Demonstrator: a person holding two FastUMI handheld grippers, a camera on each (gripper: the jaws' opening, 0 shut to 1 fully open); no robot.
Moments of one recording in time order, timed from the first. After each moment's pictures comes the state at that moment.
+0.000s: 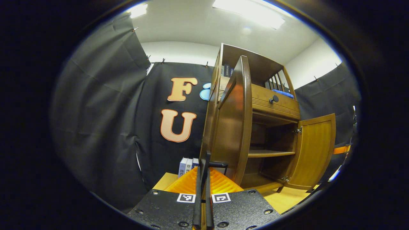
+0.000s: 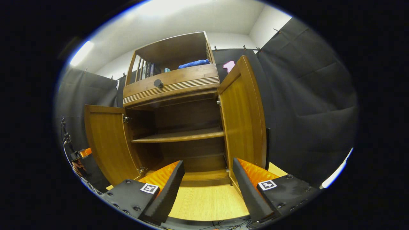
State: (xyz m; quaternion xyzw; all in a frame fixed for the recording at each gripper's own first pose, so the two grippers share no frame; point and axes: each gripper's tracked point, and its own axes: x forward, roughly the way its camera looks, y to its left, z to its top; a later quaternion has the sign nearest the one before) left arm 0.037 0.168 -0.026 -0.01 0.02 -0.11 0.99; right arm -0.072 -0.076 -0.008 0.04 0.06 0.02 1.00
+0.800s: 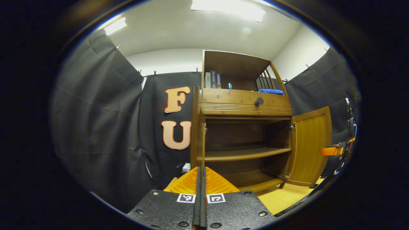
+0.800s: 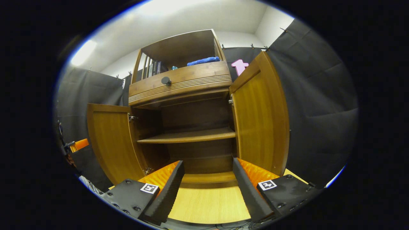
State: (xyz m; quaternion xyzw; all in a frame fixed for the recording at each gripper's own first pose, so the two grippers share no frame) left arm -0.019 0.092 0.029 0.06 0.01 -0.09 0.99; right arm -0.044 -0.040 -0.011 0.04 0.06 0.05 1.00
